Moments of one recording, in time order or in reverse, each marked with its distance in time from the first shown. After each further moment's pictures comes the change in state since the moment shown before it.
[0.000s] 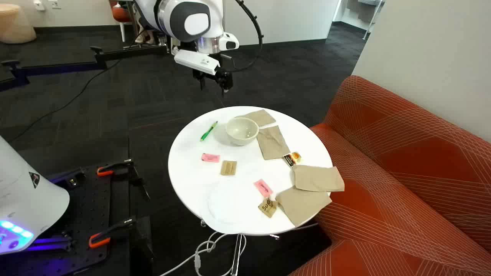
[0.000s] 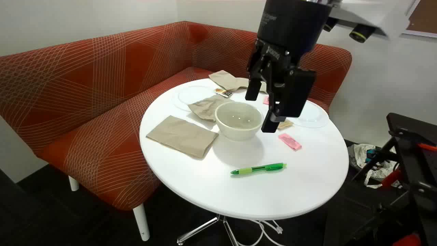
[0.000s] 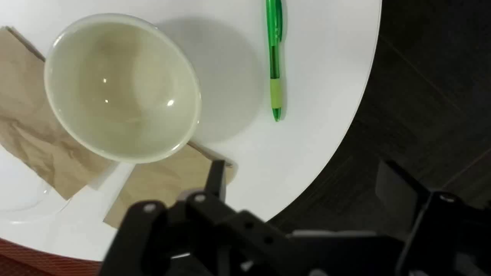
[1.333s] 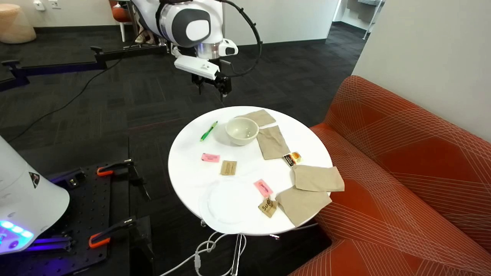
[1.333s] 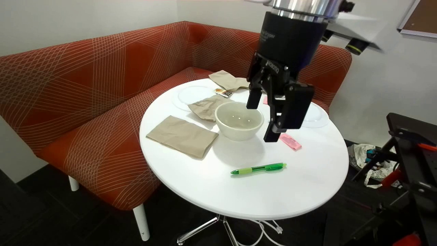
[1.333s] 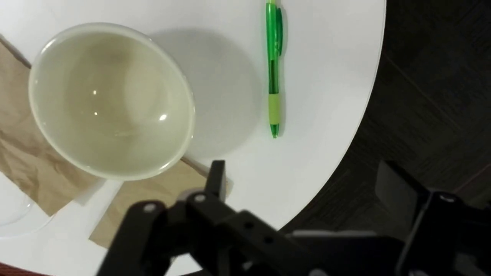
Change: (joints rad) arm 0.010 0.036 -0.008 0.003 -0.026 -0.002 -0.002
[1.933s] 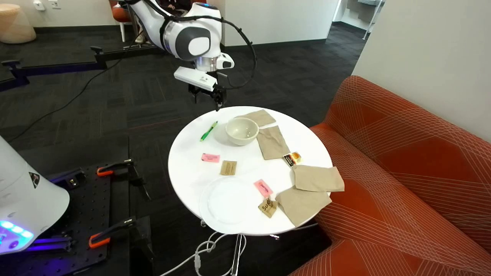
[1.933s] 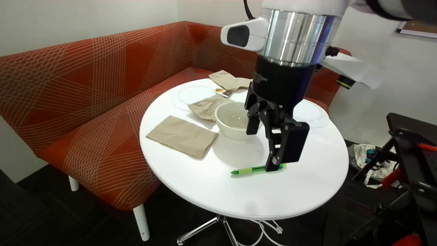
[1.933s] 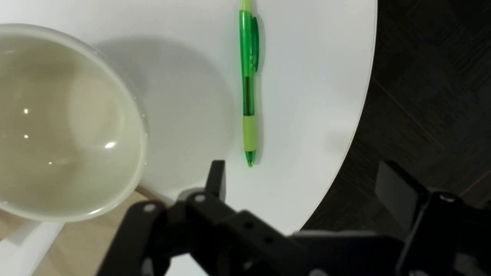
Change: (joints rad) arm 0.025 0.105 0.000 0.027 -0.007 0.014 -0.003
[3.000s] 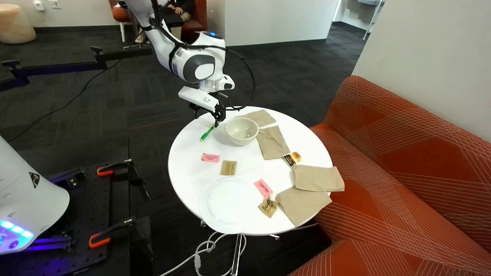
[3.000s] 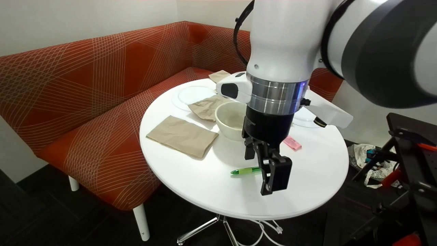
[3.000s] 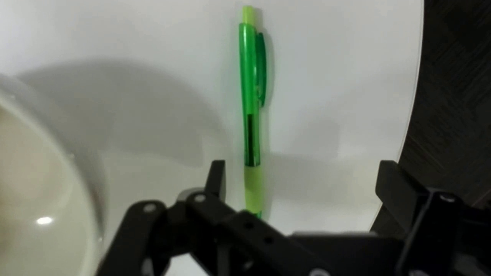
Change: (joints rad) arm 0.000 0.176 -0.019 0.056 -0.028 0.052 -0.002
